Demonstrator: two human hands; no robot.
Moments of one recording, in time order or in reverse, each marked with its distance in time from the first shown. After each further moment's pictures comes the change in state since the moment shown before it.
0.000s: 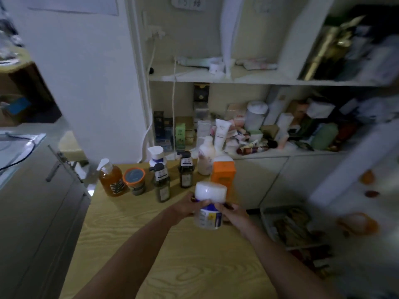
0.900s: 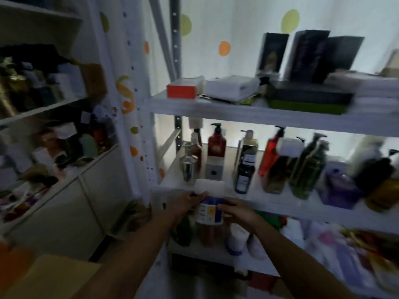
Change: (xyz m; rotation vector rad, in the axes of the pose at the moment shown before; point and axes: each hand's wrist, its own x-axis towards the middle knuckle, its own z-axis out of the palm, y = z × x) left_hand -0.145 0.041 0.459 0.347 -1.035 0.178; right_hand -0.468 0.173 -0.187 0.635 0.945 -0.033
